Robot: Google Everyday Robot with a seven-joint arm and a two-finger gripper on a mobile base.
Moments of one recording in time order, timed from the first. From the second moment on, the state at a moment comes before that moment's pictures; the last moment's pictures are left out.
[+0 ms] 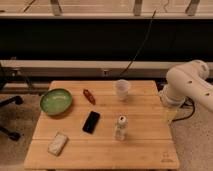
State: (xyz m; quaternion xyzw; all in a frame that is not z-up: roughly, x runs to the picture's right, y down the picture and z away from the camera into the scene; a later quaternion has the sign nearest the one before) arm 0.285 0.105 0.684 -0.28 0.02 0.02 0.96
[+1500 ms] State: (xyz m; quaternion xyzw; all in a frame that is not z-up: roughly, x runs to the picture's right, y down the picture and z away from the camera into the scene) arm 0.285 0.106 0.684 -0.28 0.02 0.02 0.96
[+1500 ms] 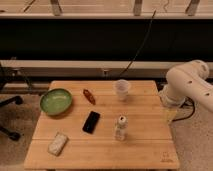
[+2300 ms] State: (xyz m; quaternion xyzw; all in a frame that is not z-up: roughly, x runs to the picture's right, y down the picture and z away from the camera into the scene) arm 0.256 0.156 0.676 -0.29 0.02 -0.02 0.96
